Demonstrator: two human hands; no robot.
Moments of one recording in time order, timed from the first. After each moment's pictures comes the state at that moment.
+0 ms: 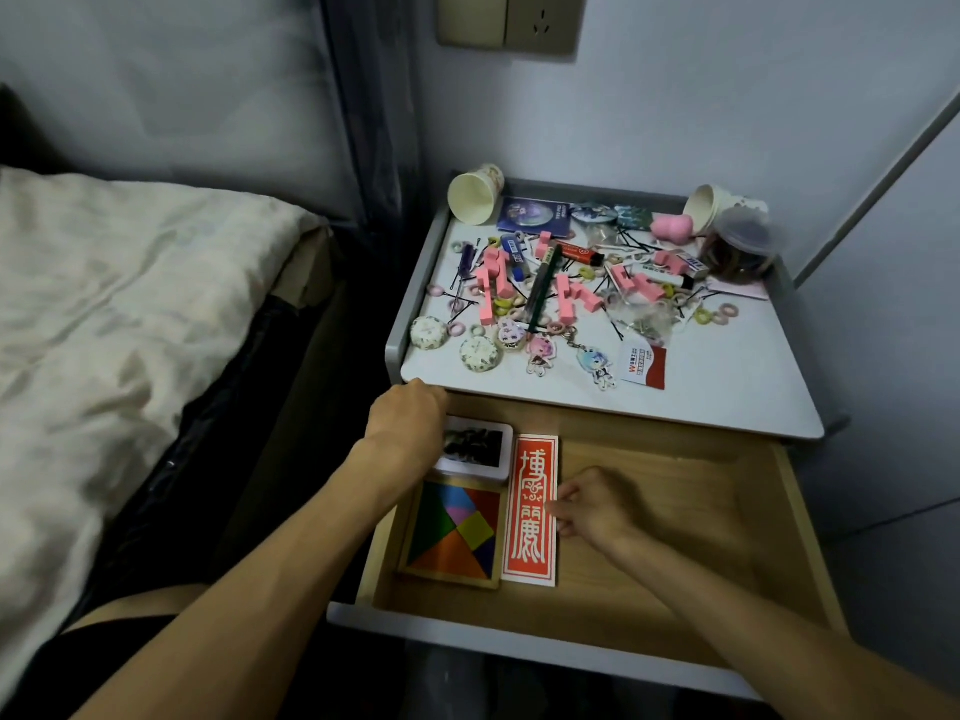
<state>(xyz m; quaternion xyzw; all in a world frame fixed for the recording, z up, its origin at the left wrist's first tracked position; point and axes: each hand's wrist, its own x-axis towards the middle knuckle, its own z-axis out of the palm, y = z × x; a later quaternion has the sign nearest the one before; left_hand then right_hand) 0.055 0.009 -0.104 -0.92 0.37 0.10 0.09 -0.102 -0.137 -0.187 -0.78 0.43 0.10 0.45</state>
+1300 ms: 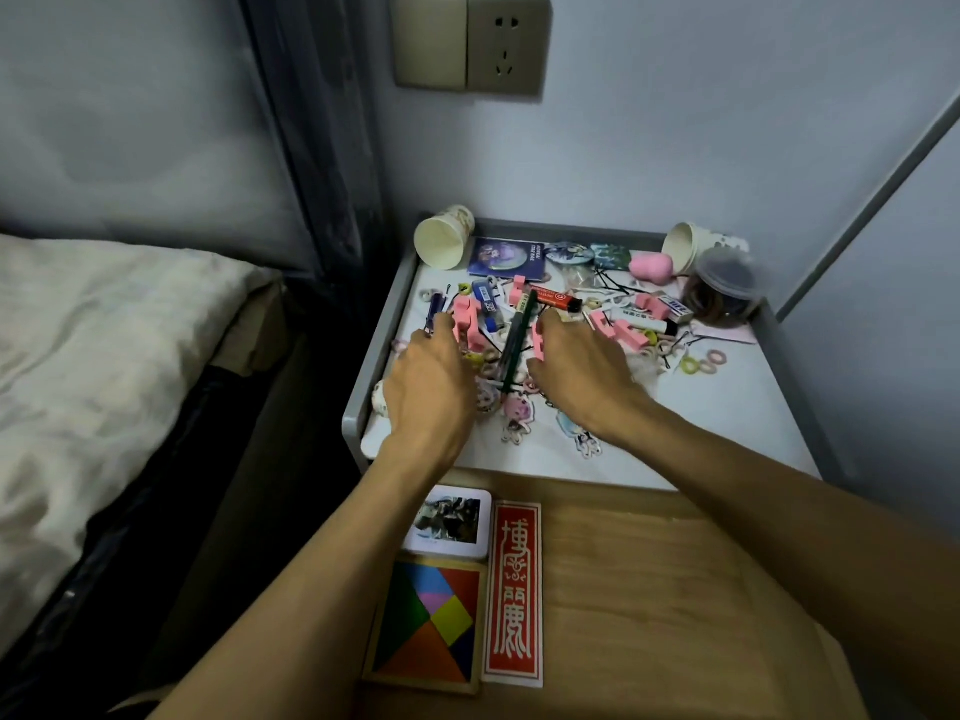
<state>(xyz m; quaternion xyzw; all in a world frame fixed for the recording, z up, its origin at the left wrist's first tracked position) 0.092 -0.089 -0.085 -0.95 0.24 -0.06 -0.21 0.025 -0.222 -0.076 -0.96 0.23 -0.10 0.08</state>
